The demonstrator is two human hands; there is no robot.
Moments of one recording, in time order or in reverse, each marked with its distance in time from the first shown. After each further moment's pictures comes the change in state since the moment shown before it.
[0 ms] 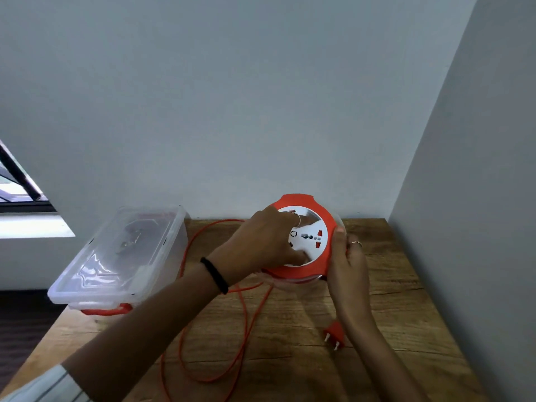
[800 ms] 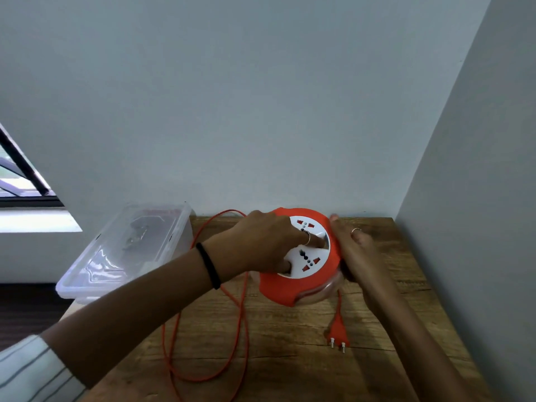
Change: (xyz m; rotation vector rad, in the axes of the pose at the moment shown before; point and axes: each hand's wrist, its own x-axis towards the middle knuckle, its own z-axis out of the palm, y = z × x) left_hand -0.009 -0.005 -0.018 0.444 -0.165 0.286; right_hand 0.025 -0.013 -0.016 -0.063 -0.295 0.074
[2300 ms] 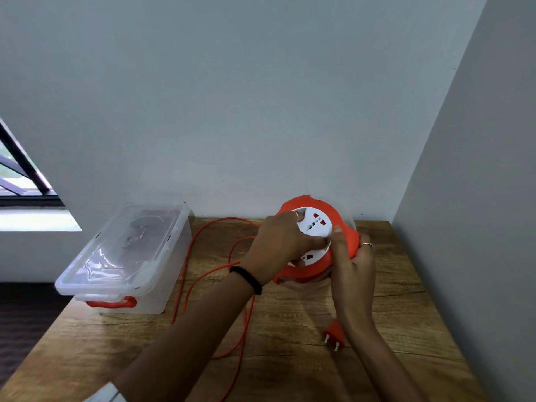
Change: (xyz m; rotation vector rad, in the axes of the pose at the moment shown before) left_hand 0.023 0.033 0.005 -0.922 0.127 -0.614; right_hand -0.029 0.005 0.023 0.165 0.361 -0.190
